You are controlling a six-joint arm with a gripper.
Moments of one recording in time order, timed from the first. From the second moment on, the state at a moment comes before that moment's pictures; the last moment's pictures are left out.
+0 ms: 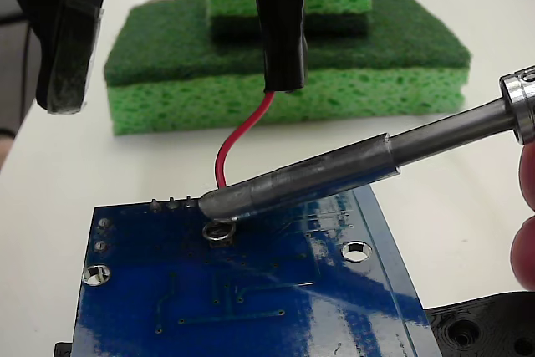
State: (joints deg) arm 15.0 95.0 101.0 62.8 -8.5 1.8
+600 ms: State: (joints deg) arm 15.1 95.1 101.2 62.8 -8.7 1.8
